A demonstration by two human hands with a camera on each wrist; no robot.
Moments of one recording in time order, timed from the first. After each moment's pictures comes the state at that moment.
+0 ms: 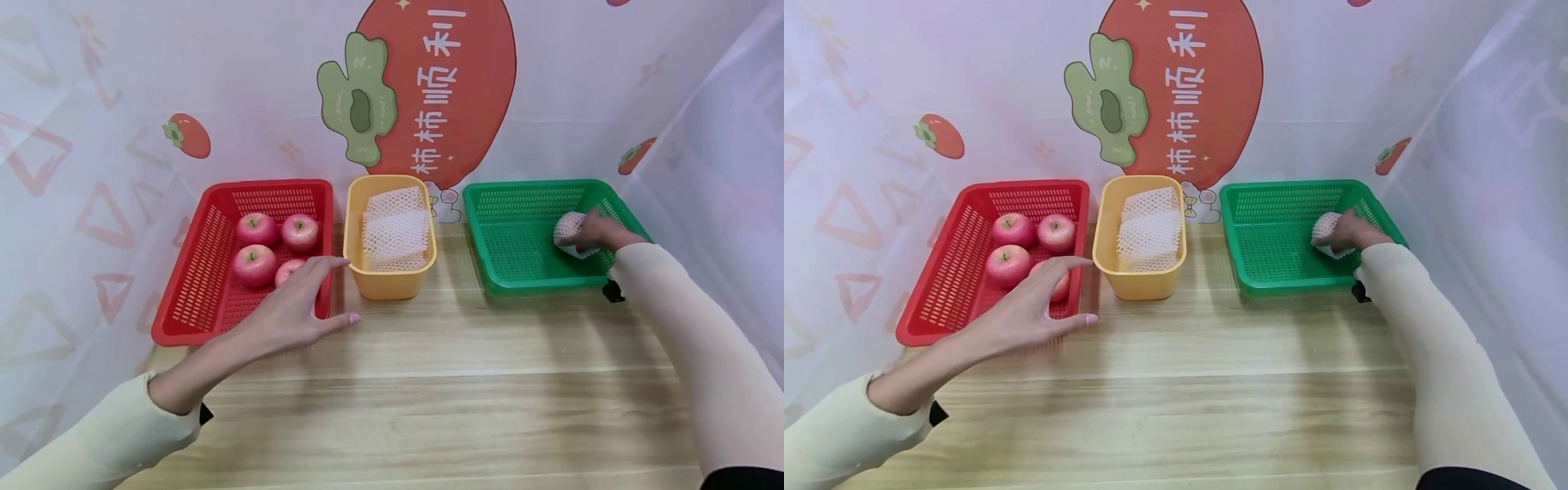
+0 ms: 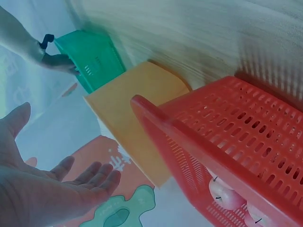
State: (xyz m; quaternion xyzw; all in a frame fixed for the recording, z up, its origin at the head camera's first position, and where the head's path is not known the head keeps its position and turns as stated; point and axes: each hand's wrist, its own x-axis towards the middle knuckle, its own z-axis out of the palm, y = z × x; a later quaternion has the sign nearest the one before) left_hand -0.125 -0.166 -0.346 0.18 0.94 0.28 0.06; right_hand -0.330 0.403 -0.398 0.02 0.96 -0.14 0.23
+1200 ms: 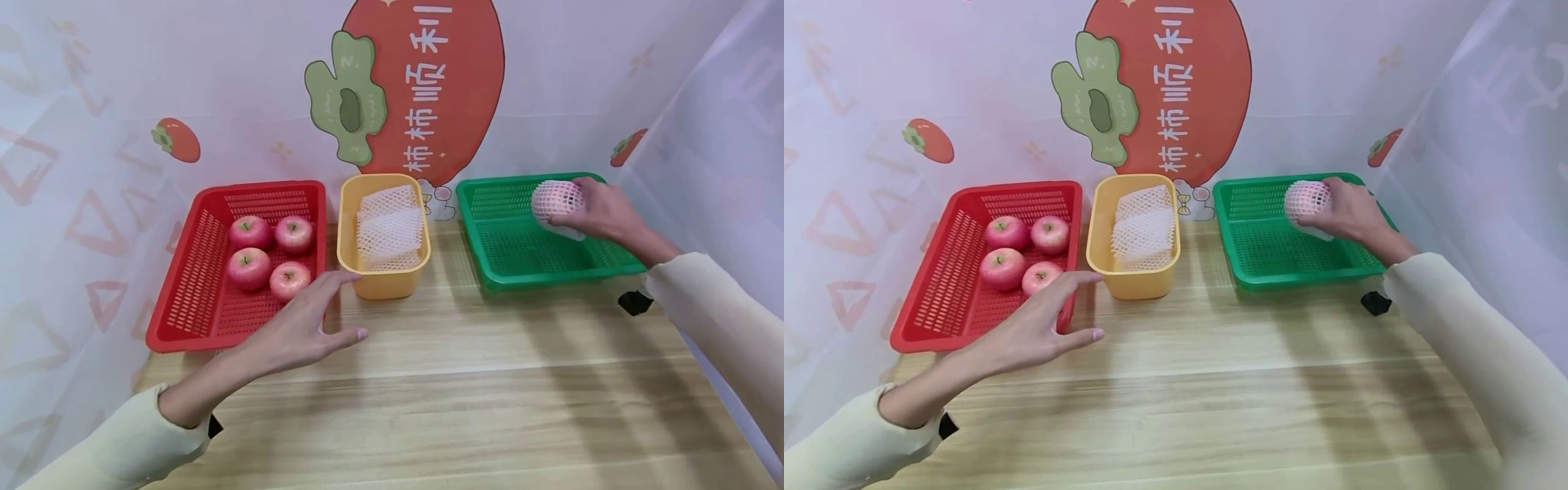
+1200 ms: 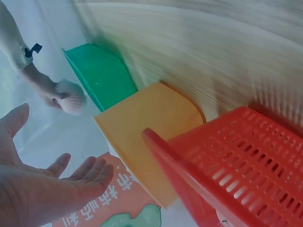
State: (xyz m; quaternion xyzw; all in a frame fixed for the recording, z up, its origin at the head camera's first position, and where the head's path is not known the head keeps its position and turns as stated) left_hand -0.115 -0.149 -0.357 0.22 0.92 0.32 0.07; right_hand -0.280 0.356 -0.337 -0.08 0.98 -0.17 0.00
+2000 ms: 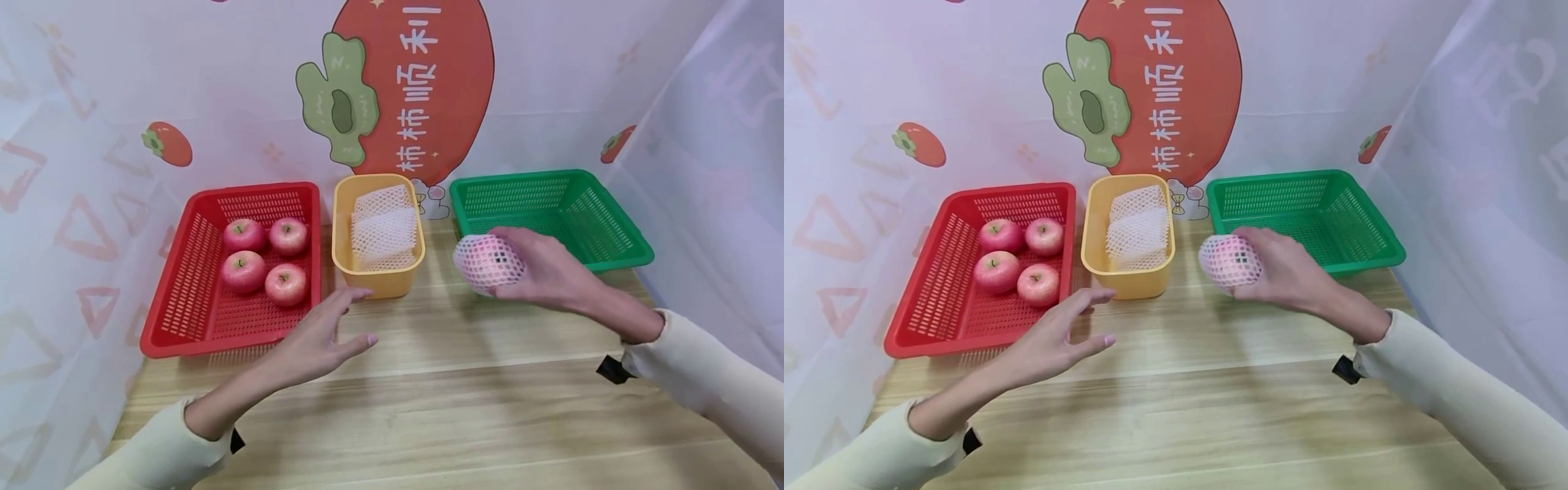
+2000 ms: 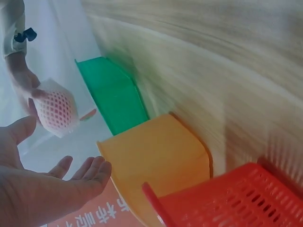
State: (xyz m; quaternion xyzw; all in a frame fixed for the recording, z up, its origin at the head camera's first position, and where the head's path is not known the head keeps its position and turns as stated) left_hand -0.105 -0.129 -0.379 0.23 0.89 0.39 0.07; right_hand -0.170 0.248 -0.330 -0.24 0.94 -0.23 -0.01
